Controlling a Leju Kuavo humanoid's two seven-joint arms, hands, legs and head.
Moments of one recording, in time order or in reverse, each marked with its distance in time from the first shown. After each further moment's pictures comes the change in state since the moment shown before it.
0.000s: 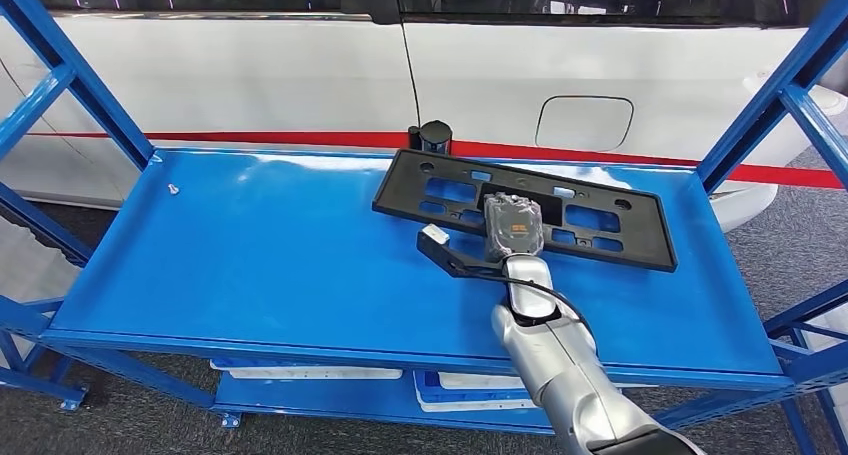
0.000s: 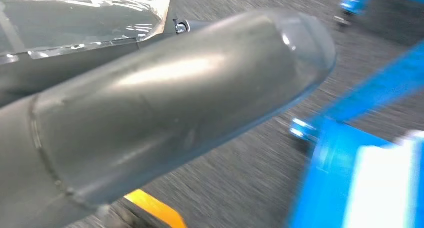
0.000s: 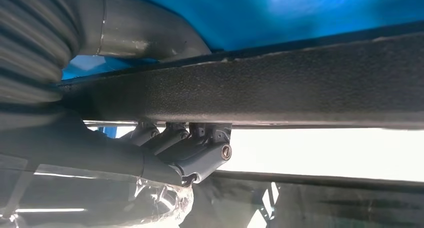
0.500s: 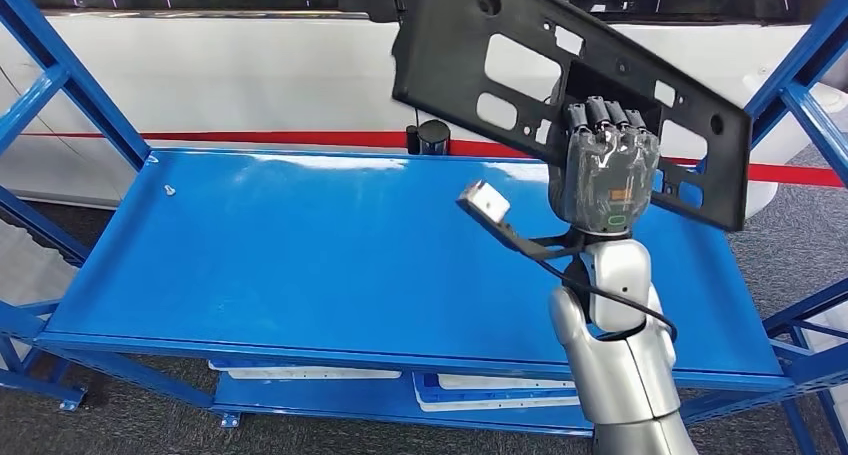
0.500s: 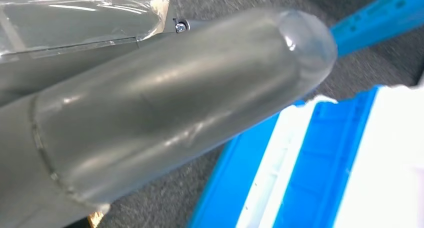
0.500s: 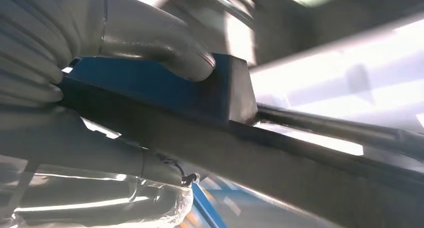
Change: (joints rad) left arm 0.024 -0.016 -0.131 -0.107 0.236 -0.194 -0.103; right arm 0.228 -0.127 0.030 -0.977 0.006 -0.065 -0.212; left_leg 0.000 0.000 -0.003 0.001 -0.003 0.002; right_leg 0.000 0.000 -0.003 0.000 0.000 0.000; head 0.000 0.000
